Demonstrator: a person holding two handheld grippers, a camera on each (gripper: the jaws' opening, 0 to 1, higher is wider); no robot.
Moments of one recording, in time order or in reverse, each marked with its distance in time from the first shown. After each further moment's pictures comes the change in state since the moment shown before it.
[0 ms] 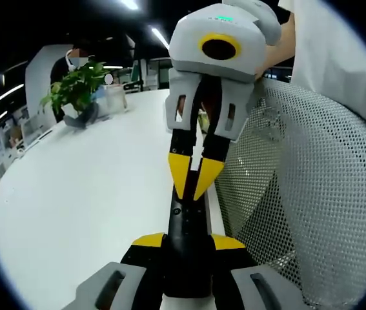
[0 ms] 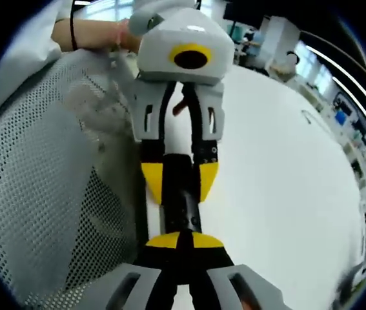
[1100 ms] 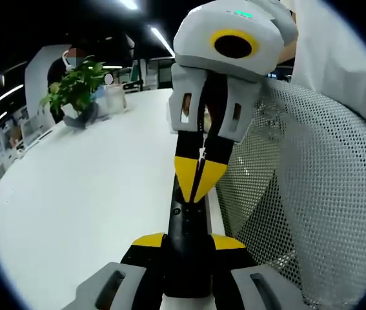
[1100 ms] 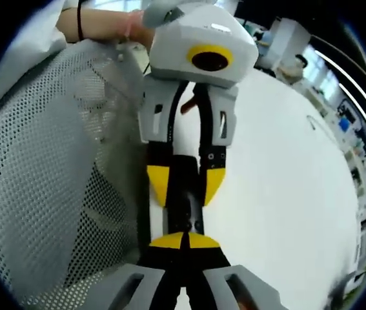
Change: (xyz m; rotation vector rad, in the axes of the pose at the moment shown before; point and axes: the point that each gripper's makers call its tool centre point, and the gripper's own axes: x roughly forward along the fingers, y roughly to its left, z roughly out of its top) left arm 0.000 0.000 0.000 0.004 0.005 0.000; right arm -0.001 0.001 0.002 -0.005 0.029 -0.012
